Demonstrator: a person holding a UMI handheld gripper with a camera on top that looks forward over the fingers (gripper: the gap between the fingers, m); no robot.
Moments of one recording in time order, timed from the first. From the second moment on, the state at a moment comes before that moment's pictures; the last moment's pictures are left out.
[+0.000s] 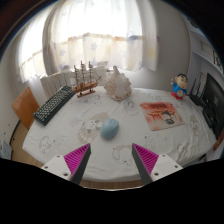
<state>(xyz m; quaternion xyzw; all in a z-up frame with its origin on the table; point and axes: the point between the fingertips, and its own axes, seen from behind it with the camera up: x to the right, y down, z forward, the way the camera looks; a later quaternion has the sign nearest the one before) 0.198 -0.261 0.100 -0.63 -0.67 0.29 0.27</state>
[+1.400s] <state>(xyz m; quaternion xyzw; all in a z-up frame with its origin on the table) 0.024 -0.298 -0.010 -0.61 -0.66 0.32 0.28</state>
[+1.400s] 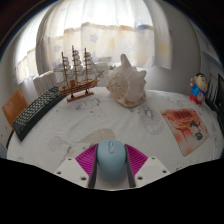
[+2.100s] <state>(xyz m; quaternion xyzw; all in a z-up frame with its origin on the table) -0.088 0.004 0.096 -0.64 -0.59 0.31 0.38</state>
